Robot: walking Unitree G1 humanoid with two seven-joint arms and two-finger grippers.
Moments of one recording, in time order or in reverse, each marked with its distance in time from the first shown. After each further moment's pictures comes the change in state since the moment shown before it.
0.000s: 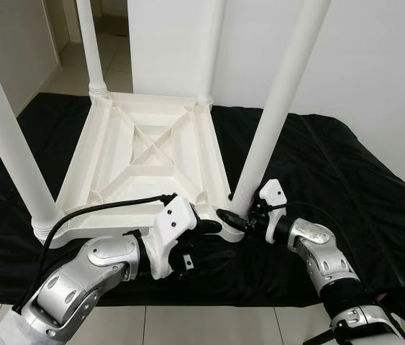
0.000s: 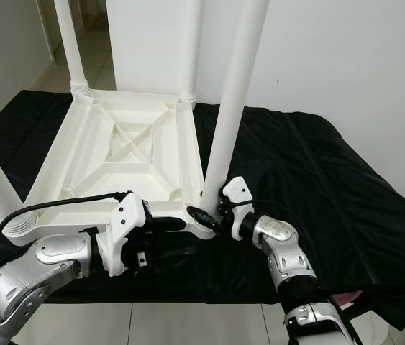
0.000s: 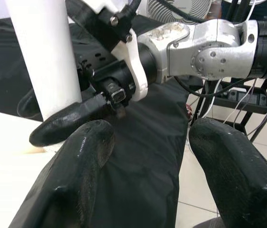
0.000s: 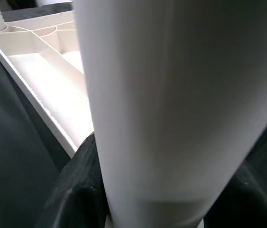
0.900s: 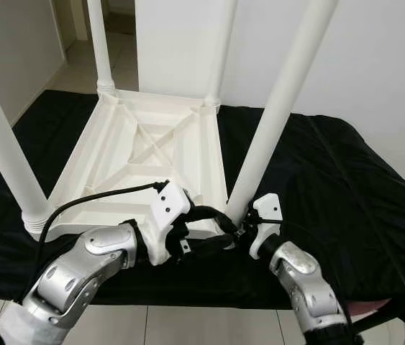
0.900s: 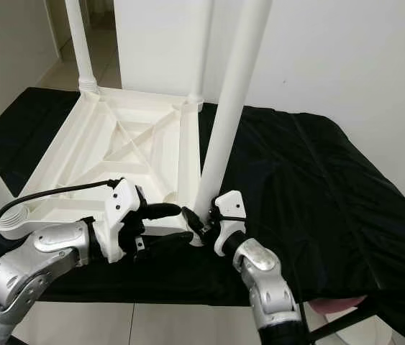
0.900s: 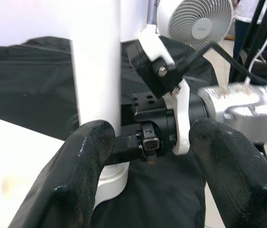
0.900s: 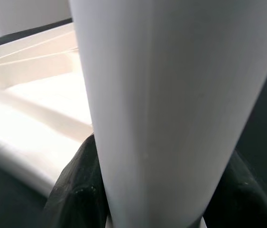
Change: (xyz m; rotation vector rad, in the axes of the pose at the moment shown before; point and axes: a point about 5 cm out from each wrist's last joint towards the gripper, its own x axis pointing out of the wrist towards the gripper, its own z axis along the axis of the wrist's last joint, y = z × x) left arm 0.001 0.018 0.014 0.020 -0.073 0.059; right arm -0.007 0.044 0.003 0.156 -0.088 -0.554
